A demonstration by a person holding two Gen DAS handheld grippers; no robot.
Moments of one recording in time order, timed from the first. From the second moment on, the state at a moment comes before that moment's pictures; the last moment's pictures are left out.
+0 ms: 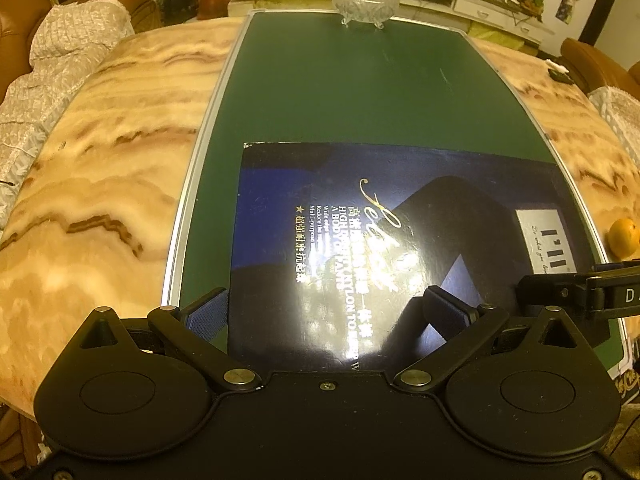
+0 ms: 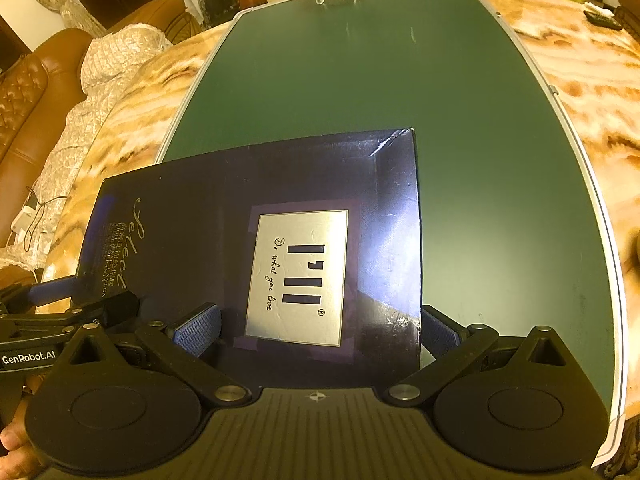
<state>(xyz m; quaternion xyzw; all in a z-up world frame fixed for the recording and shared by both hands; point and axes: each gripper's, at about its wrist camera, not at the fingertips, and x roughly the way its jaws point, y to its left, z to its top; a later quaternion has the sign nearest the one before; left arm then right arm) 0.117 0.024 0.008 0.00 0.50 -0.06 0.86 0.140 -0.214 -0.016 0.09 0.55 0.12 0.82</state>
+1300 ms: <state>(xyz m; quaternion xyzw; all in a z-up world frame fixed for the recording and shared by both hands) 0.099 0.030 0.002 -0.01 0.50 -0.07 0.86 0.123 -0.214 -0.021 0.09 0.54 0.12 0.83</state>
